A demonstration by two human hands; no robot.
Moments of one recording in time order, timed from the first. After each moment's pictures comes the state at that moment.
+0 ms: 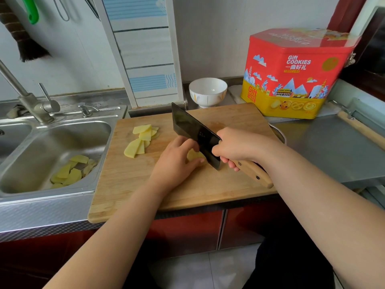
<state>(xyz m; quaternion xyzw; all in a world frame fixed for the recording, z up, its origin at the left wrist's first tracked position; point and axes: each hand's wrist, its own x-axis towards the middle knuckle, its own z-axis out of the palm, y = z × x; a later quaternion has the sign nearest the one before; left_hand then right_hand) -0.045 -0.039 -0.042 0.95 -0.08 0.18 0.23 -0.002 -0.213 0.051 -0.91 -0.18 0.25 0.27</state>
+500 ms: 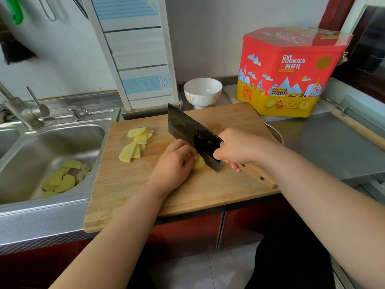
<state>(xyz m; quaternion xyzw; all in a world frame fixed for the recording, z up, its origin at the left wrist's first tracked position) -0.032 -0.034 -0.055 0.93 -0.11 0.21 0.27 -0.001 -0.217 0.048 -0.93 -0.17 0.22 0.24</state>
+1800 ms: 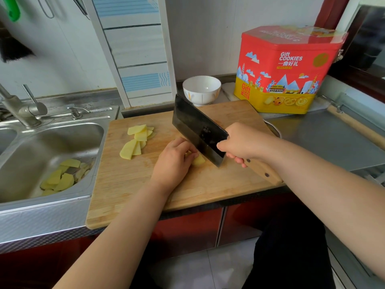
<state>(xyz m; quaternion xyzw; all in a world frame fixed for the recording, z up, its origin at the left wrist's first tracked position) -0.037 -0.035 -0.055 0.93 -0.10 0.23 0.27 -0.004 -0.221 0.048 -0.94 -0.13 0.21 0.26</state>
